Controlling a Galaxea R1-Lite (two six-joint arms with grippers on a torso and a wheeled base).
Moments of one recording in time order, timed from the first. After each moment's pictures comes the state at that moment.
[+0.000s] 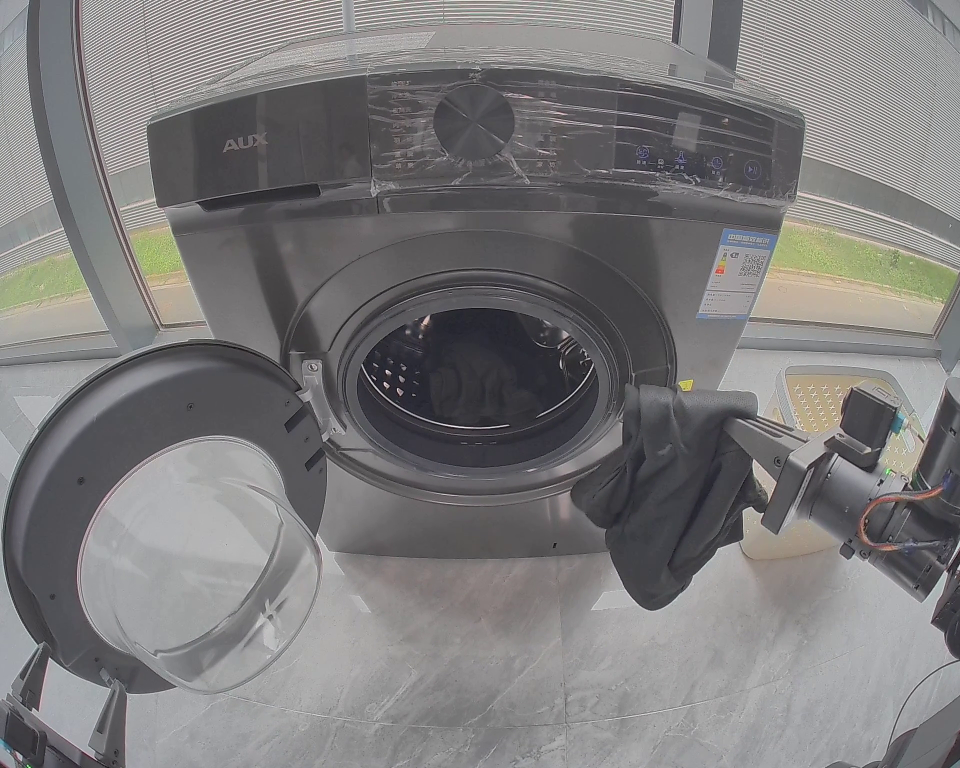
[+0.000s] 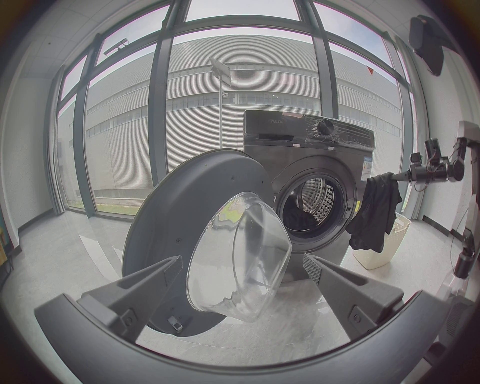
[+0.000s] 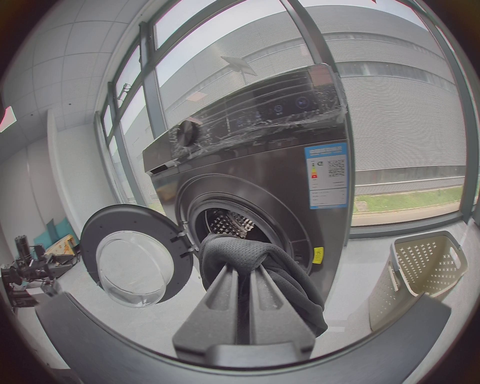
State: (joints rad) left arm 0.00 0.02 -0.02 0.00 0.01 -0.01; right arm 0.58 1.41 -0.43 -0.96 -0.09 0.10
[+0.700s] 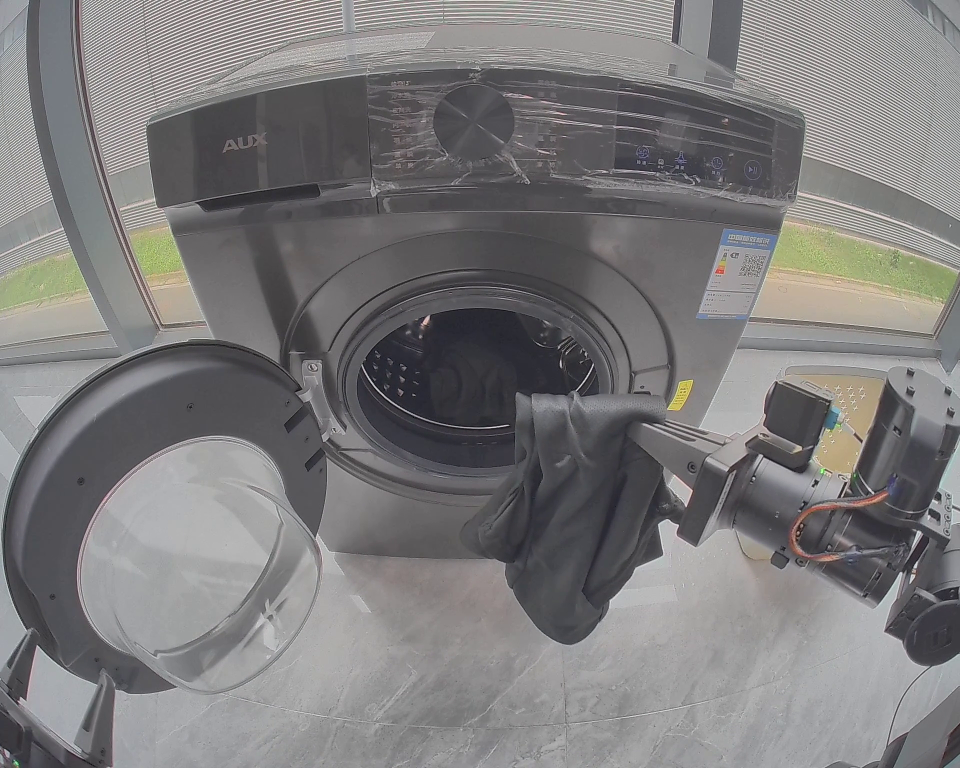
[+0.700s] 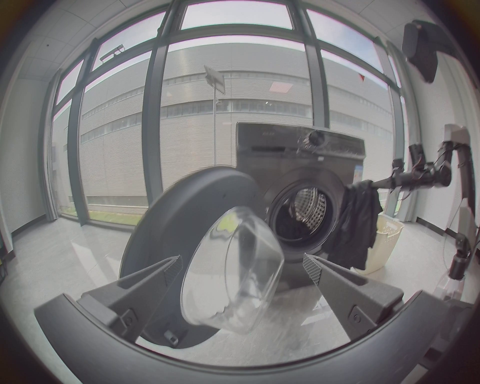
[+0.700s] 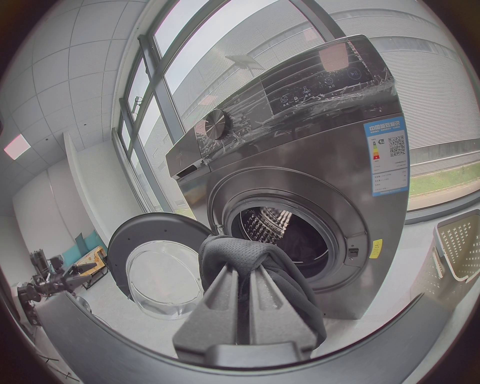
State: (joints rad) left arm 0.00 0.02 -0.06 -0.03 -0.04 0.00; right arm 0.73 1.55 -0.55 -1.00 -0.06 0.20
